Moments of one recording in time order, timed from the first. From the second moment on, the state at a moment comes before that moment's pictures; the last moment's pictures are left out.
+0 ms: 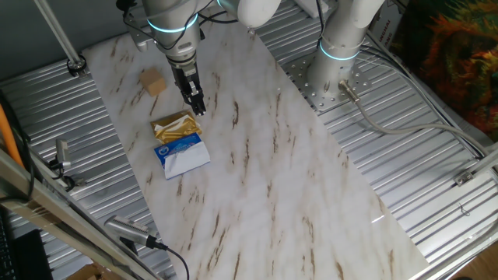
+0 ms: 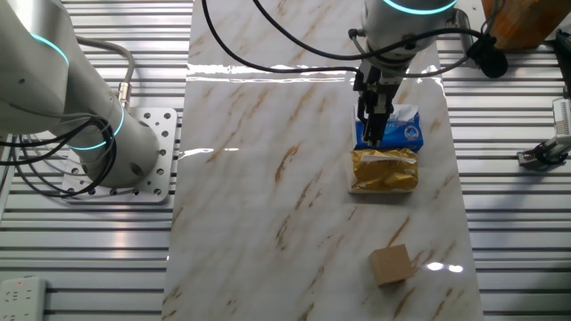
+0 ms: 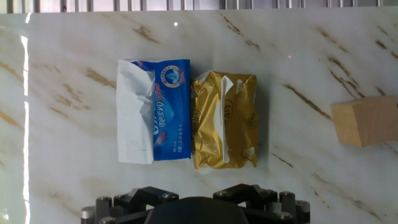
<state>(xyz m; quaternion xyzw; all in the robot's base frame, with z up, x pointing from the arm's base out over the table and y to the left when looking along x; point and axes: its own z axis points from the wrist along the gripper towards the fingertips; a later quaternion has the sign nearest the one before) 0.500 0.000 0.170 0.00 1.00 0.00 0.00</state>
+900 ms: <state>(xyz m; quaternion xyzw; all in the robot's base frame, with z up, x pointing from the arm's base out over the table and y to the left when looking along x) 0.500 0.001 0.172 -0.02 1.00 0.00 -0.01</state>
